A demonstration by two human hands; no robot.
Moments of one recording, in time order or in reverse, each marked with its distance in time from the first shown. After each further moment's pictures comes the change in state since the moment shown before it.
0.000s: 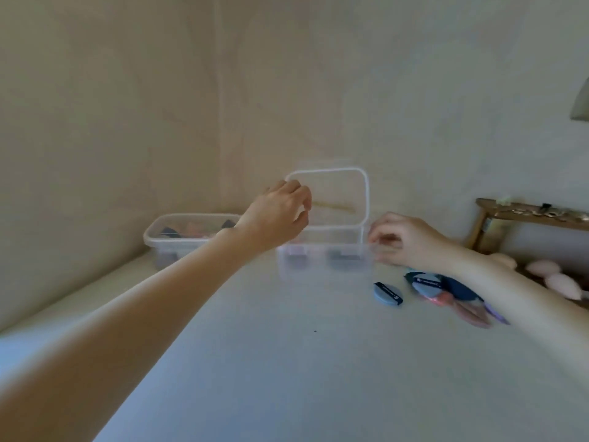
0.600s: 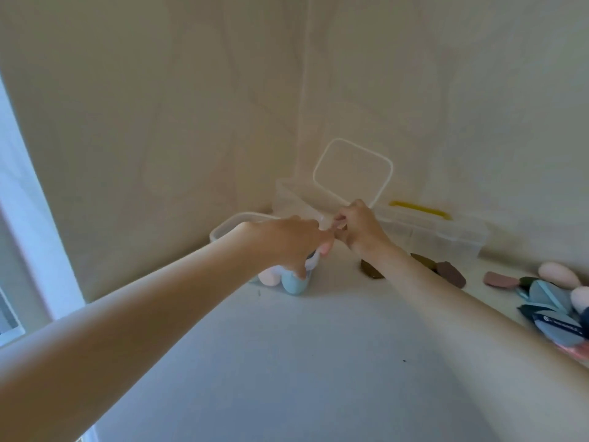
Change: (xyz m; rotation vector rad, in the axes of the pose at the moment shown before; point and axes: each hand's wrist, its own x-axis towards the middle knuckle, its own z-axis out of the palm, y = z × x) left_hand -0.050 -0.057 -0.028 0.162 -0.789 -0.160; right_hand 0.149 -0.097 0.127 0.133 0.116 0.004
